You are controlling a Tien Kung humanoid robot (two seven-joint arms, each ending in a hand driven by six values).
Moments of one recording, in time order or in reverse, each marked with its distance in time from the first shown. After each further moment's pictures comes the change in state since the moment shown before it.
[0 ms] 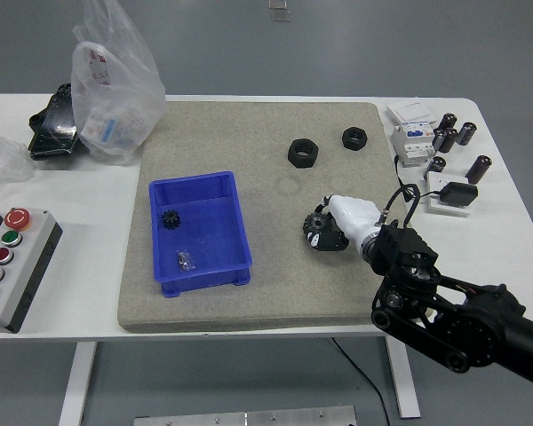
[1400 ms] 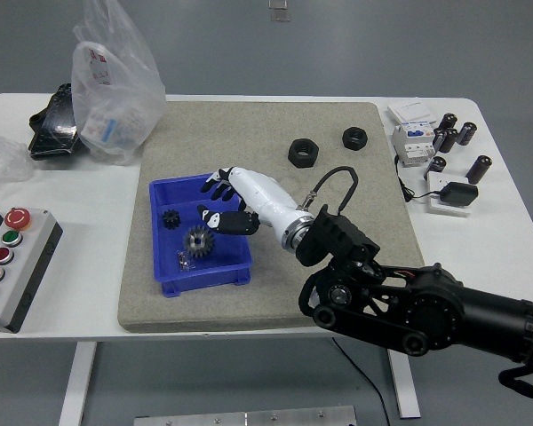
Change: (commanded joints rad) left arm -0.003 0.003 -0.011 0.000 0.023 -0.002 0.016; right arm 0.222 0.125 -0.214 0.092 0.339 -0.261 0.176
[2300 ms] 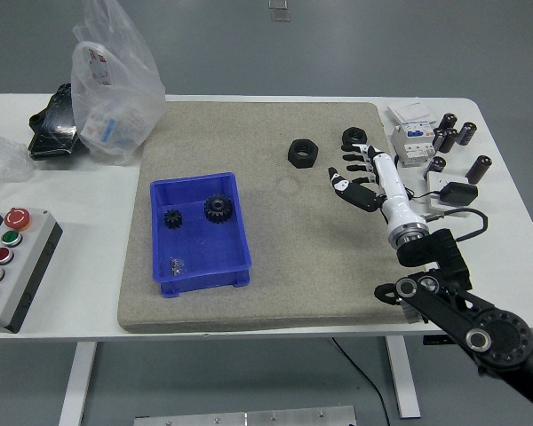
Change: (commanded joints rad) left arm 0.014 -0.015 -0.013 0.000 0.005 0.005 -0.010; right arm -0.459 -0.108 0.532 -0.064 0.295 -0.173 0.405
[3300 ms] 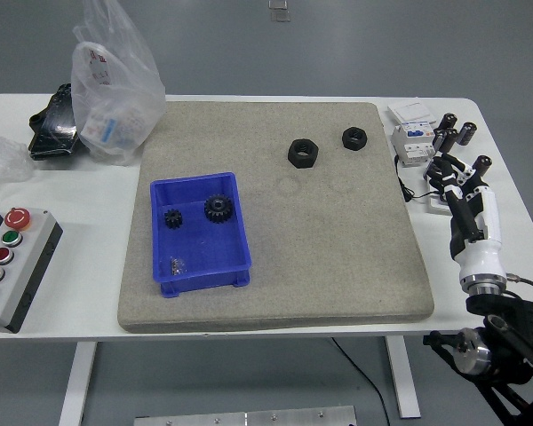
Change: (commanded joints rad) left arm 0.005 0.011 0.070 0.000 -0.052 -0.008 -0.052; right arm -0.316 -0.045 0.249 0.139 0.510 0.073 0.552
